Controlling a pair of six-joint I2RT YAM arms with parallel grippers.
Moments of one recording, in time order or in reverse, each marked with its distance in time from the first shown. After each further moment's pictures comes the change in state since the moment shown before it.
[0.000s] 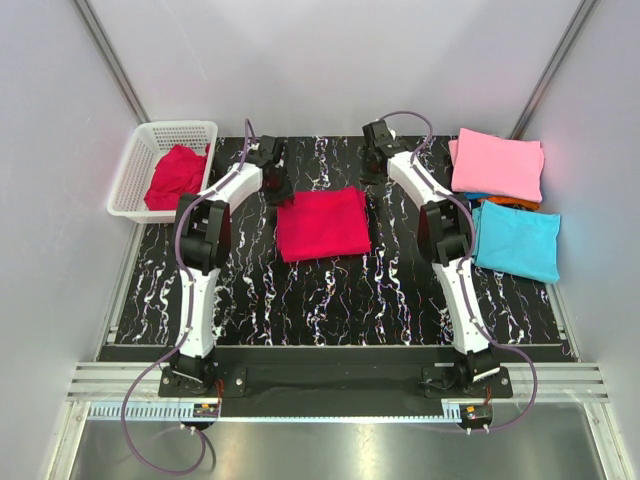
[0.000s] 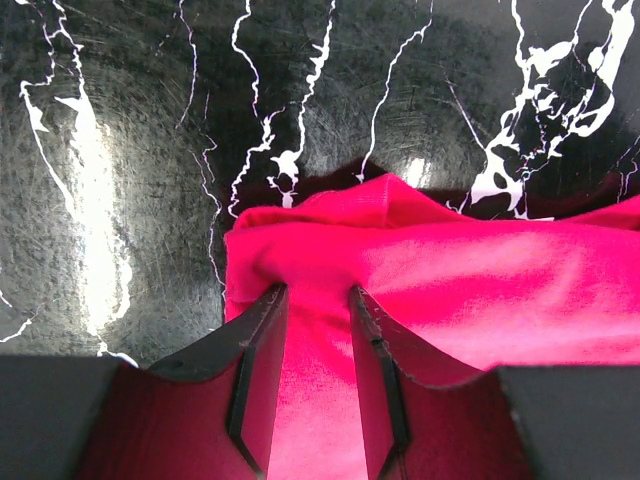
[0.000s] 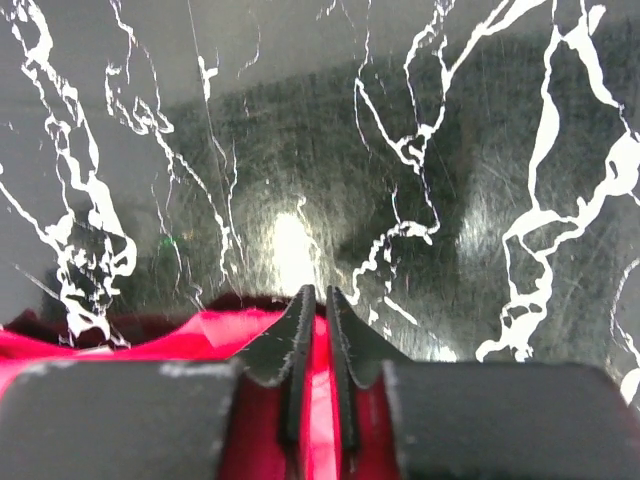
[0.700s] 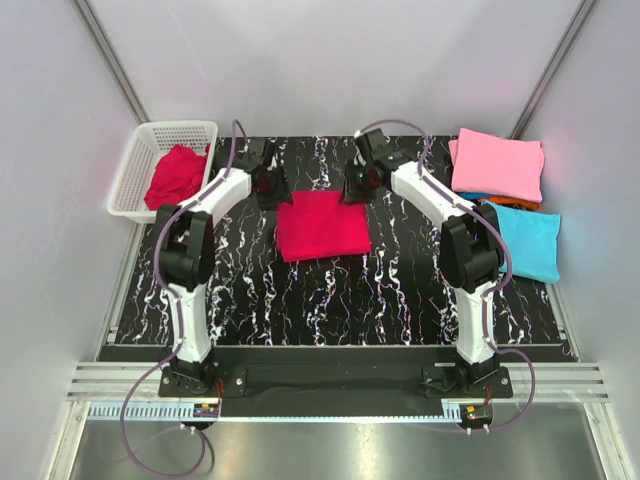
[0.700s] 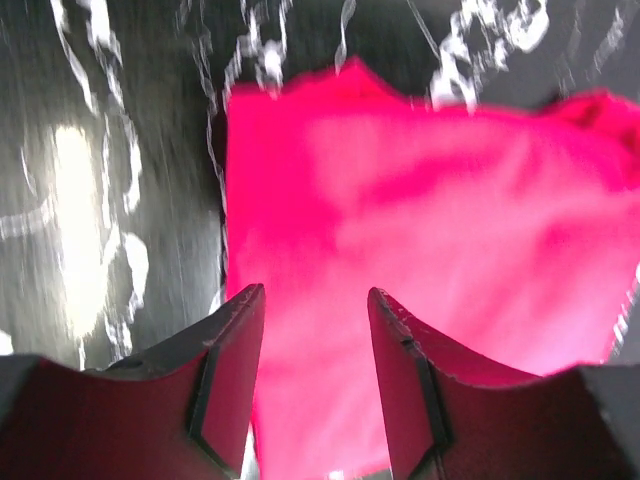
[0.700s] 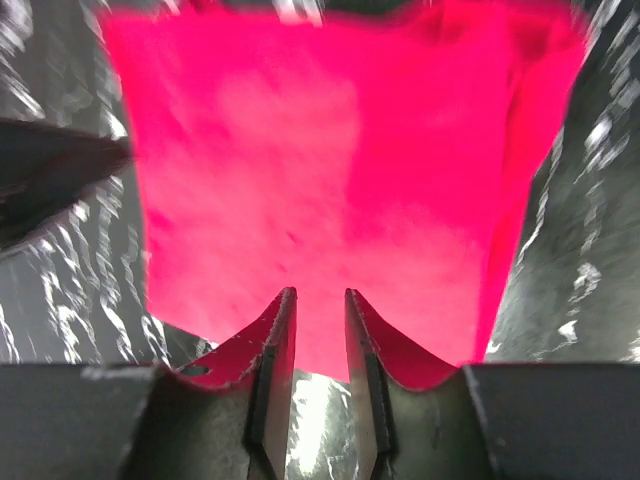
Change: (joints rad) left arm -0.006 -0.201 -0.188 0.032 0.048 0.005; right arm 0.109 -0.461 -0.481 0.032 -0.268 -0.041
